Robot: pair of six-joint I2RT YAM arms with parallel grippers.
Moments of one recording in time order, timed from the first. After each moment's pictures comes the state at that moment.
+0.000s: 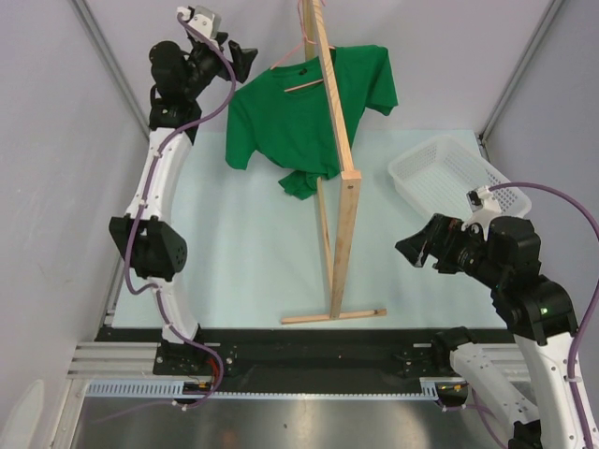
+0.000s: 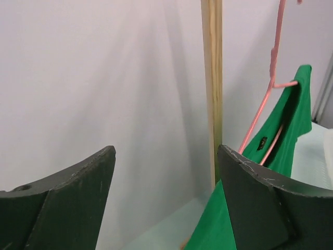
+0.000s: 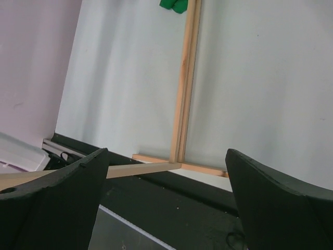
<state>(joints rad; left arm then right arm) -0.12 1.92 2.14 0.03 0.46 0.06 0.27 0.65 1.15 -0.96 -0.25 0.50</state>
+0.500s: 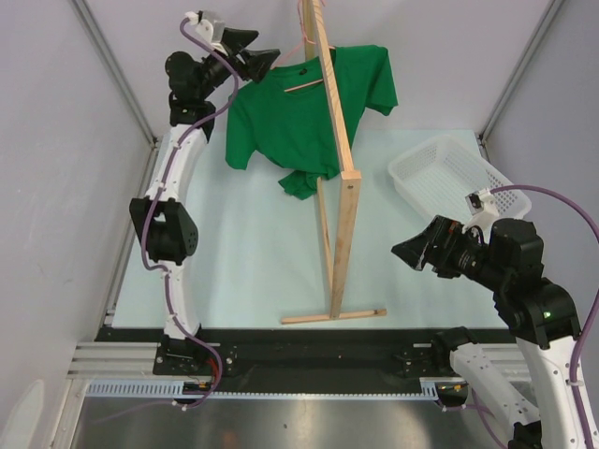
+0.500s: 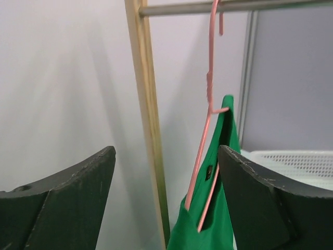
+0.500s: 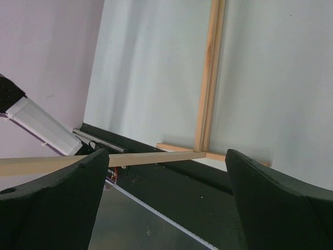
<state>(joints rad) -0.12 2.14 2.22 0.40 0.73 -0.26 0.27 0.64 1.16 -0.98 -0.34 0.60</state>
